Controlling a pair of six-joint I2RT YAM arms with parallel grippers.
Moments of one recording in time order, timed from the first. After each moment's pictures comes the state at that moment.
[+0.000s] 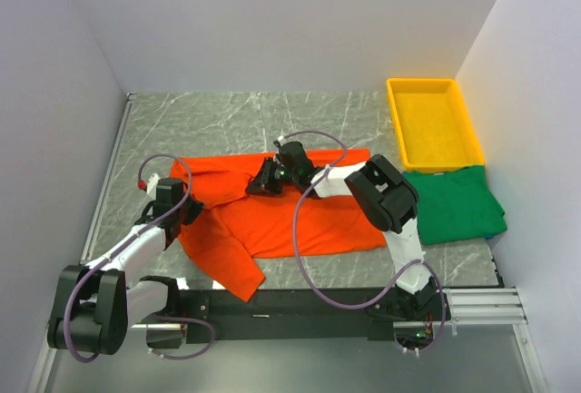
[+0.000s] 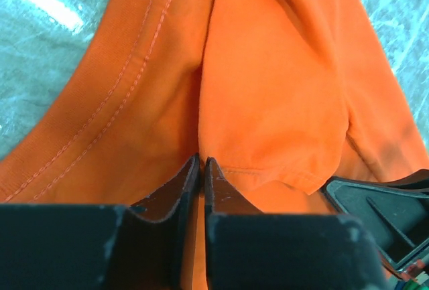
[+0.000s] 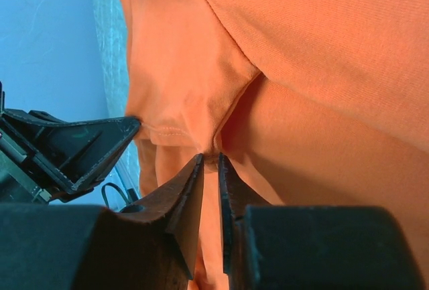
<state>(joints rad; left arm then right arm) -0.12 1.10 0.37 -0.02 -0.11 -0.99 0.71 2.15 1.23 0.37 -0.45 1.00</state>
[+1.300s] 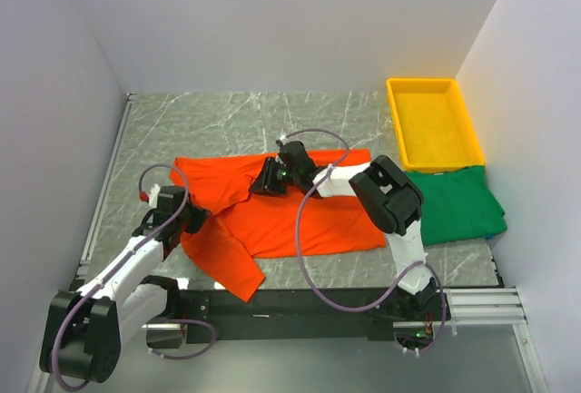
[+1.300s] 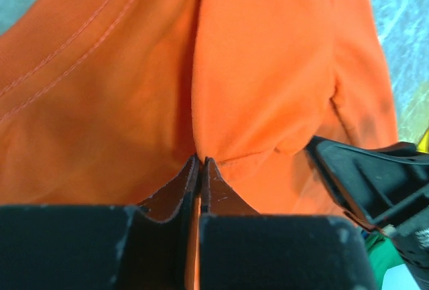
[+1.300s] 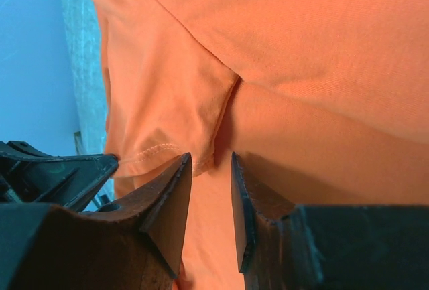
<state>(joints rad) -0.18 0.95 0.34 -0.16 -0.06 -1.15 0.71 2.11 1.21 0.29 -0.38 0.92</state>
